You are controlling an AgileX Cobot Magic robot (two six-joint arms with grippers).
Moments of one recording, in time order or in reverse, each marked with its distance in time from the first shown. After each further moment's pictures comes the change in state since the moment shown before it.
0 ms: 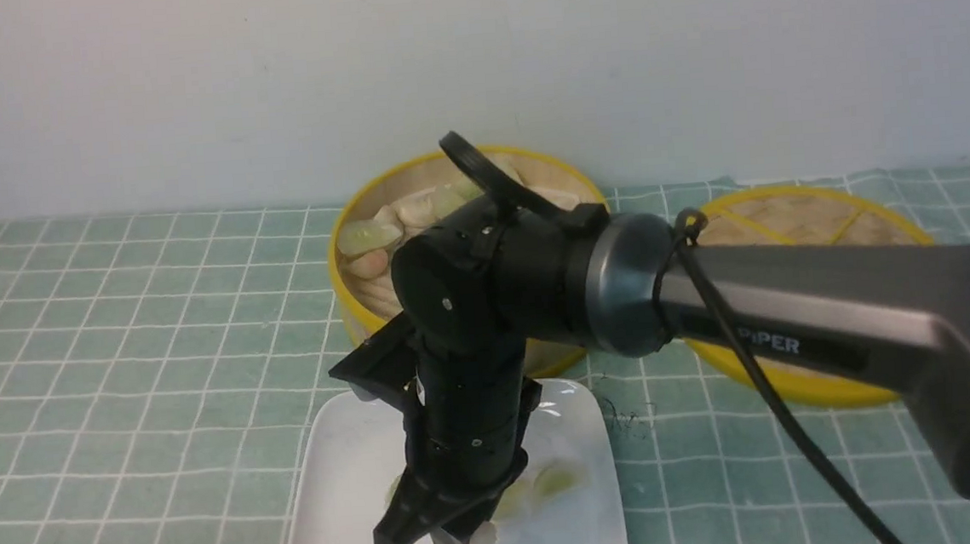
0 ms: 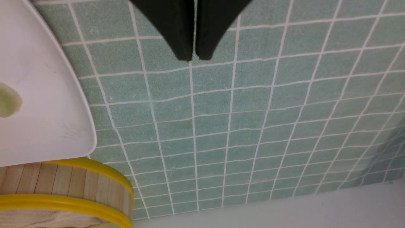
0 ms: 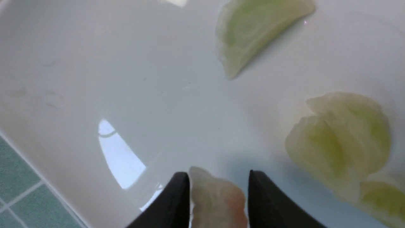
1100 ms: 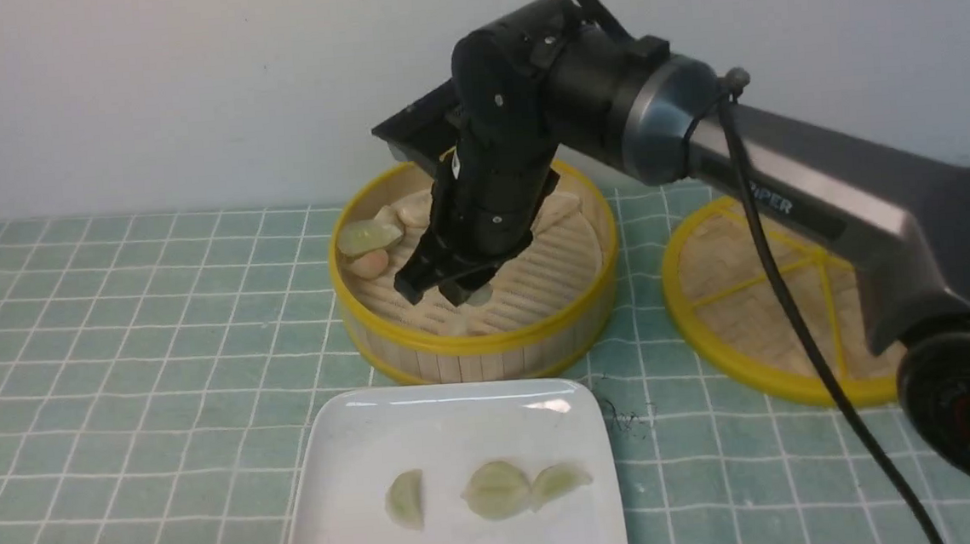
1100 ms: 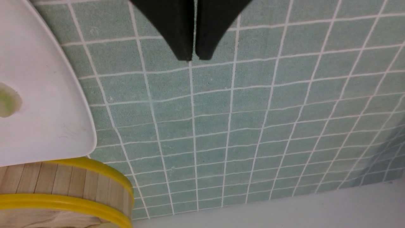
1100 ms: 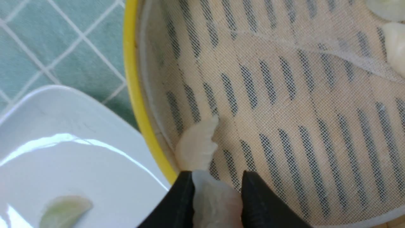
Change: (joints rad) right arm -0.201 0.132 -0.469 -0.111 0.013 -0.023; left arm 0.000 0.000 0.000 0.000 0.000 0.000
